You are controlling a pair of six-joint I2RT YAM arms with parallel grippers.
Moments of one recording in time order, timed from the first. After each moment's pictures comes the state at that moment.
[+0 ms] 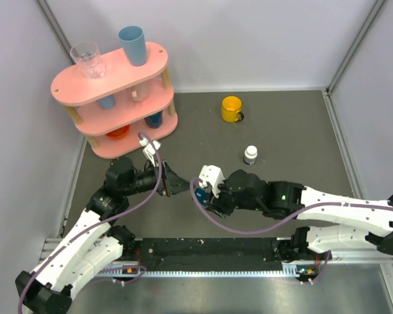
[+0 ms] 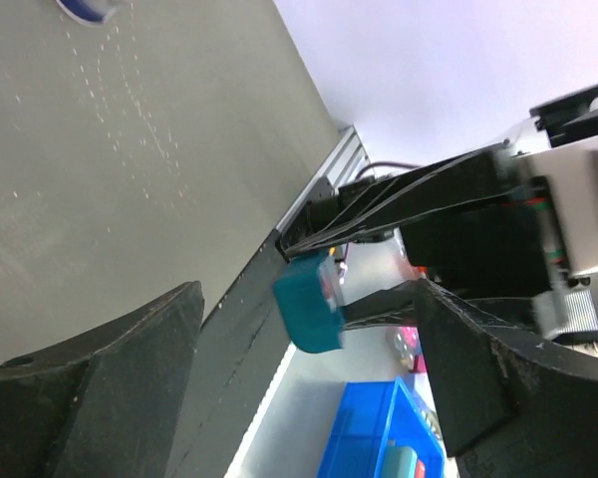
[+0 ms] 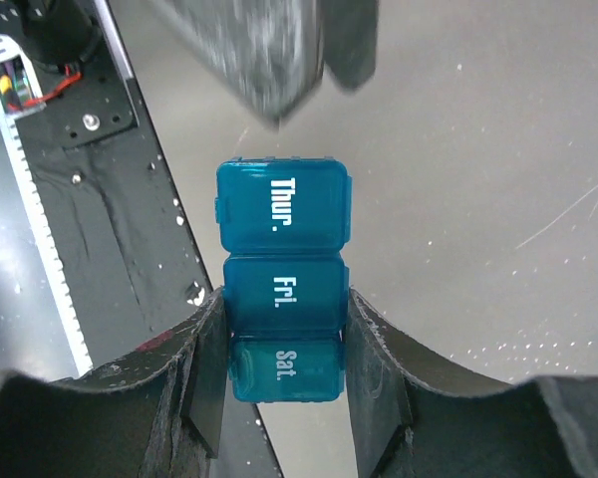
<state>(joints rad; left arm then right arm) -0.48 0.67 0.60 -0.12 0.71 -0.83 1.27 1.09 0.96 -0.46 0.07 0.03</state>
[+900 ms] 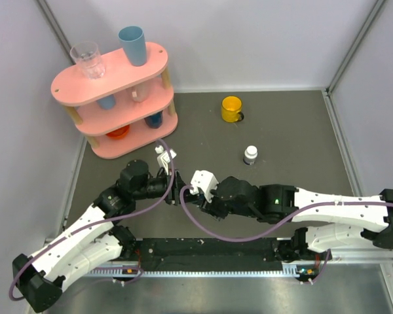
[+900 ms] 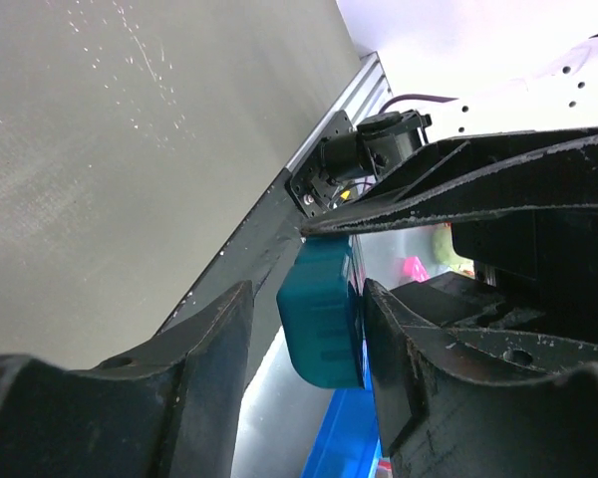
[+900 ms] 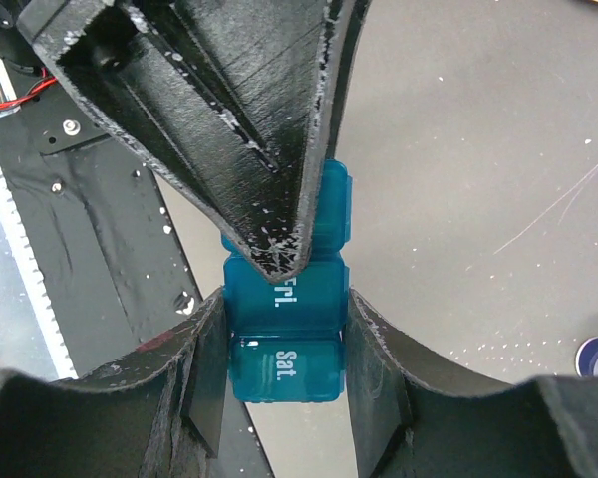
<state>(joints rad) -0.68 0.73 0.61 -0.22 0.60 -0.79 1.38 1.15 1.04 -0.48 0.24 0.03</state>
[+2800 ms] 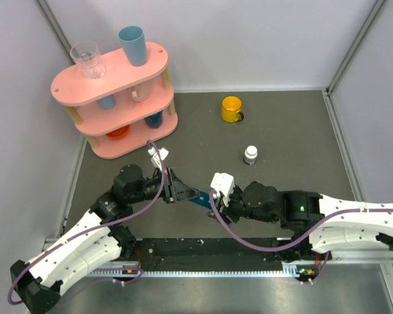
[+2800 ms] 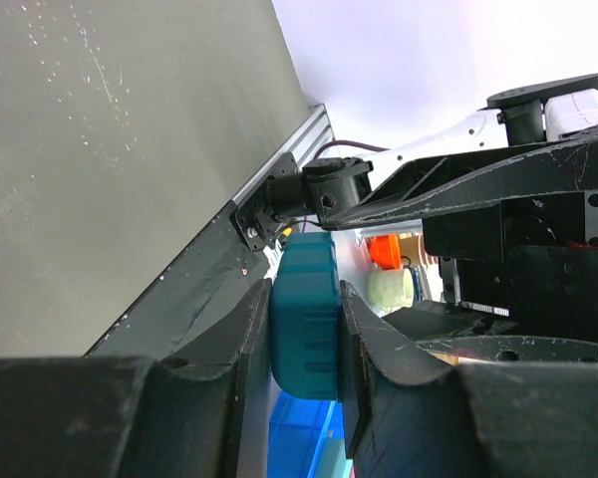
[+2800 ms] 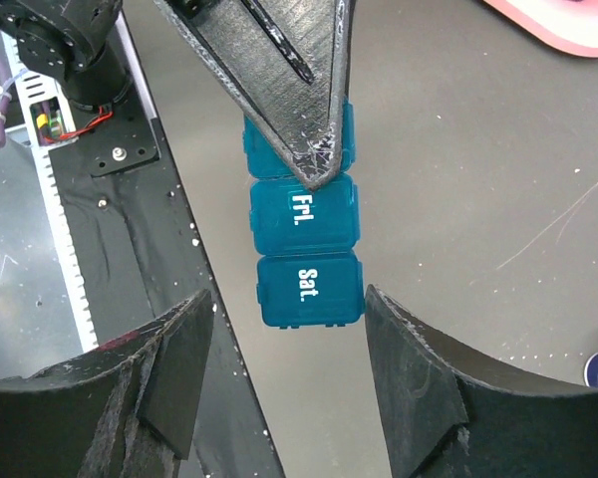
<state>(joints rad) -0.70 0.65 0.56 -0.12 0.54 -1.03 1.43 0.95 0.92 -0.42 0.24 0.04</state>
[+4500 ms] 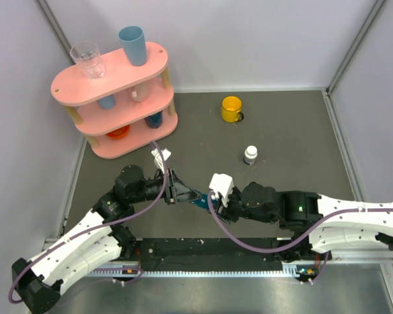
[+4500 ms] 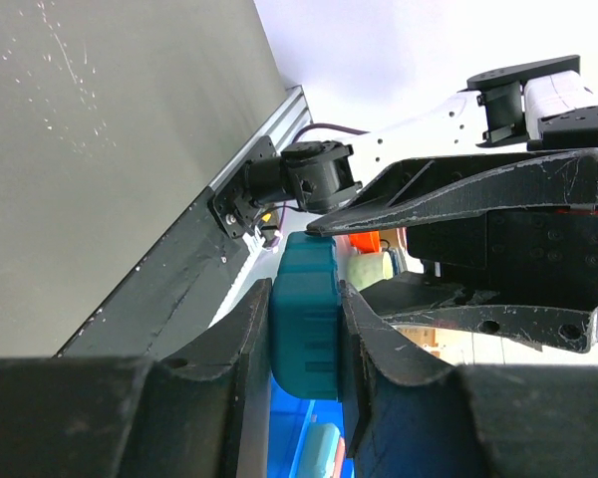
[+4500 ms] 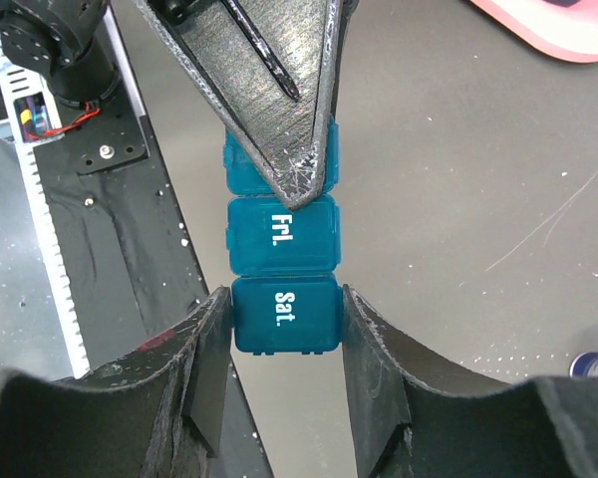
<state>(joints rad) -0.70 0.67 0.53 -0.05 0.60 -1.07 1.44 0.96 0.92 -0.41 0.27 0.01</state>
